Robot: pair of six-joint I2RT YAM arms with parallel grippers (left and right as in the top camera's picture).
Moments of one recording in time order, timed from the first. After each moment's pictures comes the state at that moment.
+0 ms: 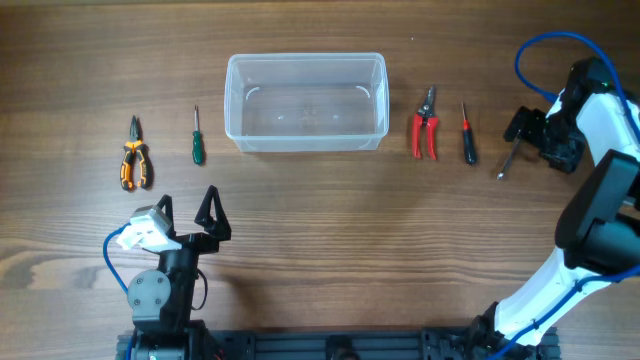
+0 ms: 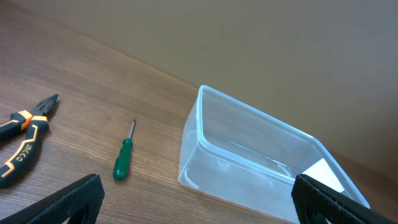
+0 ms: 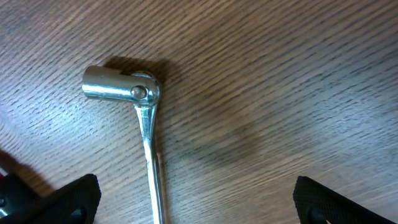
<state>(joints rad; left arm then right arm) 0.01 0.01 0.03 -0.12 0.05 -0.48 -0.37 2.03 1.44 -0.87 -0.01 0.20</state>
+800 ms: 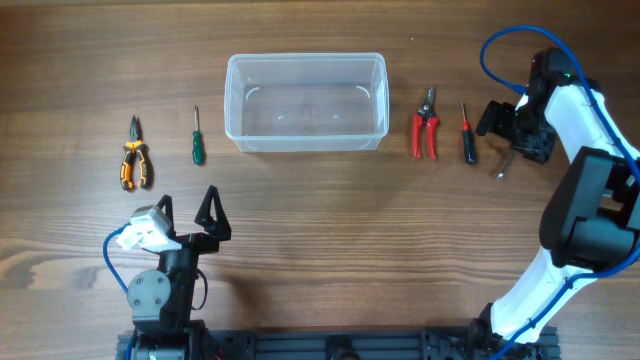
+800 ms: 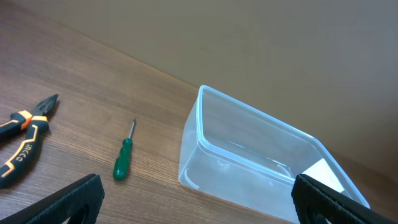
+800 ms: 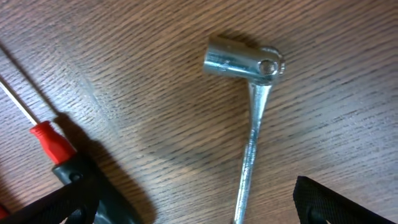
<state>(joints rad) 0.01 0.01 0.03 -0.12 0.05 -0.48 -0.24 2.03 1.44 -0.86 0.02 0.25</state>
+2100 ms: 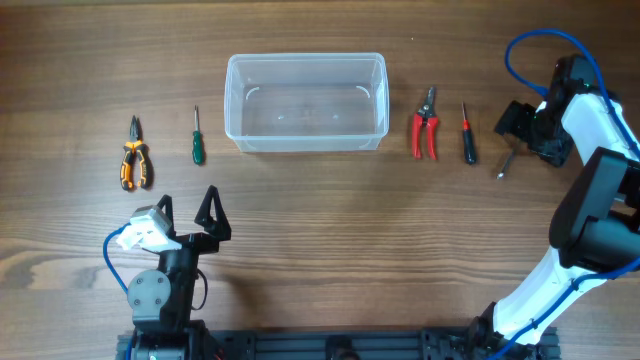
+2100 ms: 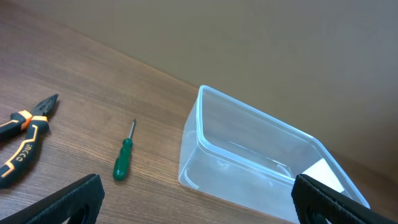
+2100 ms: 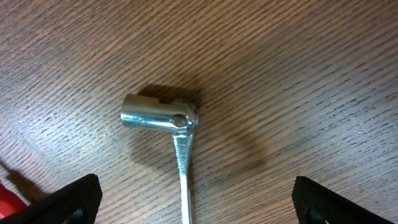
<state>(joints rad) 0.01 0.01 0.03 -0.12 0.05 -0.48 -0.32 2.03 1.41 -0.75 0.03 0.26</state>
